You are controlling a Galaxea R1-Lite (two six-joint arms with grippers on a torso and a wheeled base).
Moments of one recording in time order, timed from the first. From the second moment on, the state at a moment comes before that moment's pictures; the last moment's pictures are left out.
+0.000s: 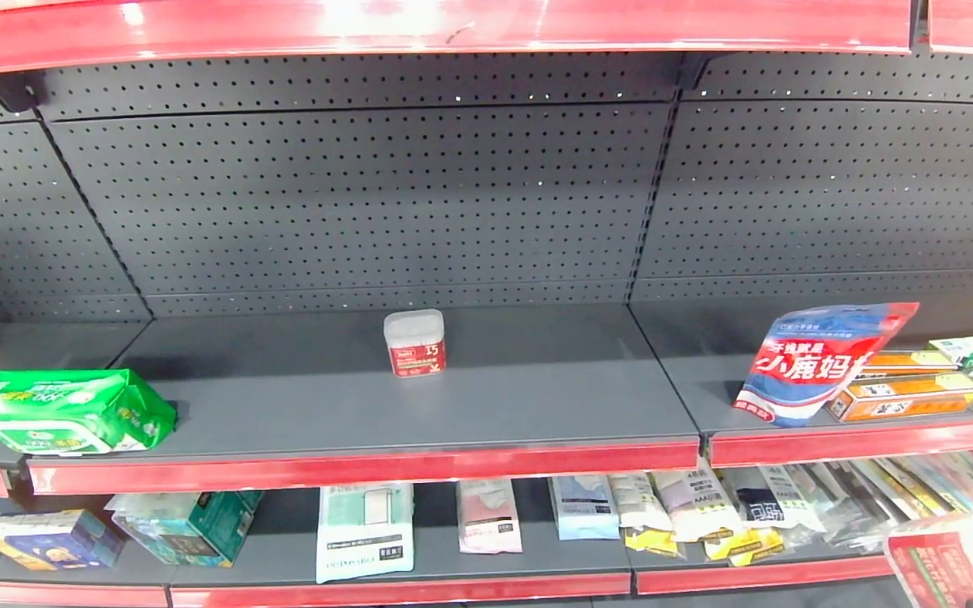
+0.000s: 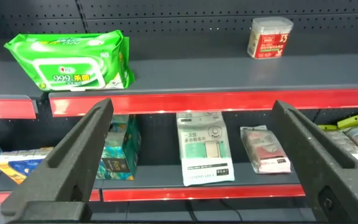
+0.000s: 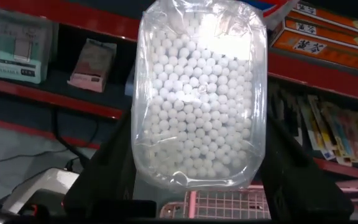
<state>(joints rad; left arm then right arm) 0.00 0.00 0.00 0.00 0.01 0.01 -0.09 0.46 -0.20 0.07 0.20 -0.26</state>
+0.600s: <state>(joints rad) 0.00 0.24 -0.23 -0.02 0.04 0.01 -0.10 0.31 -0.18 0.09 0.18 -0.18</state>
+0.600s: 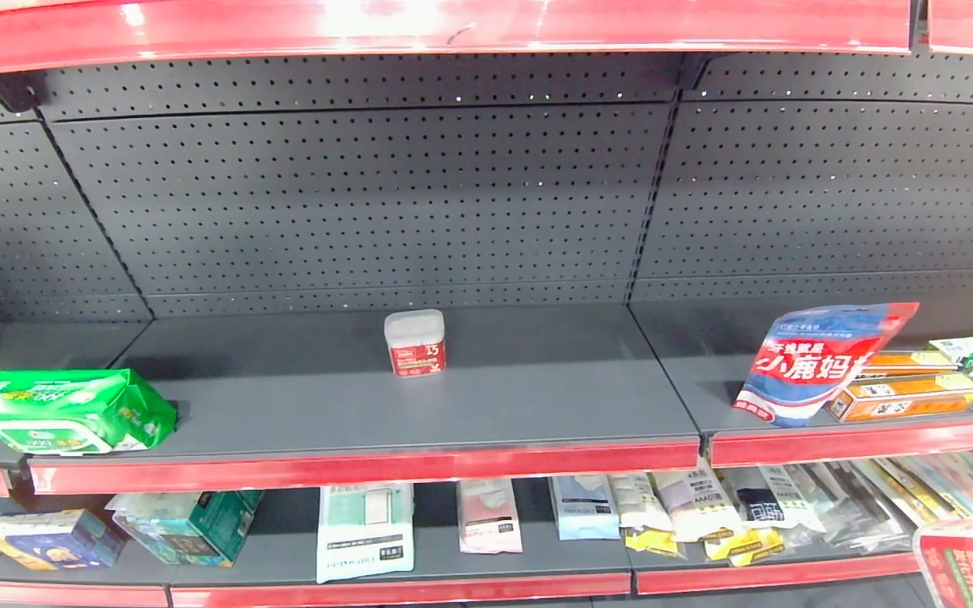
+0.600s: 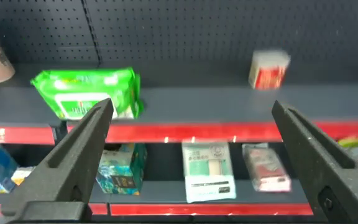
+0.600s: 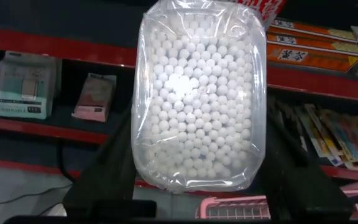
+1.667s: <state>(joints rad) 0.05 1.81 -0.83 -0.53 -0.61 0.40 -0.10 0.29 -0.14 0.09 0.13 -0.27</state>
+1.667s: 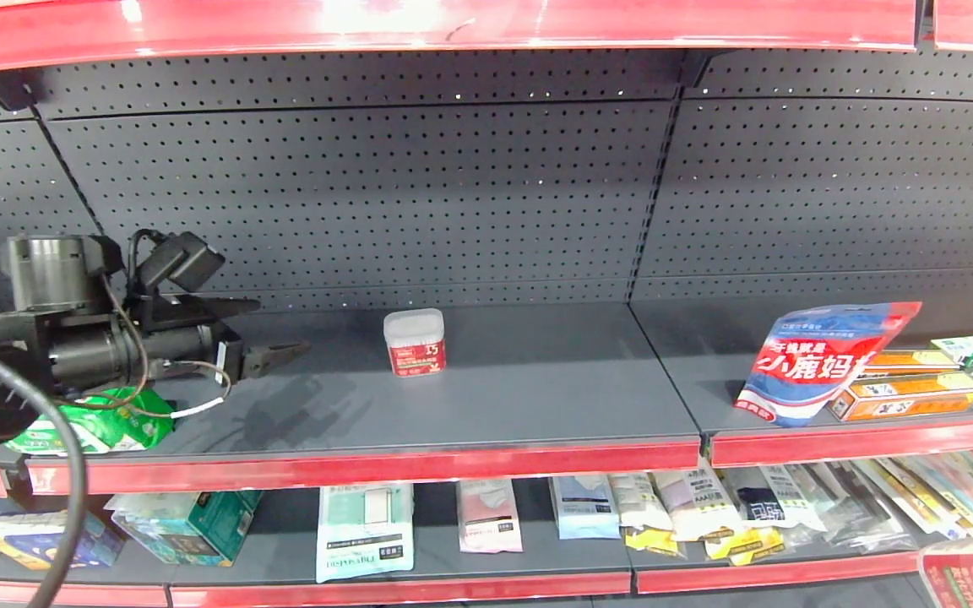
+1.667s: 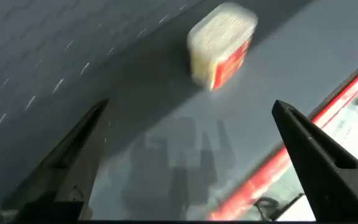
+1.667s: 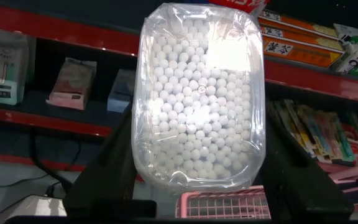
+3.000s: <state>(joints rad) -0.08 2.28 -1.27 -0.54 -0.78 0.45 -0.10 0.27 -0.08 0.09 0.07 -0.30</state>
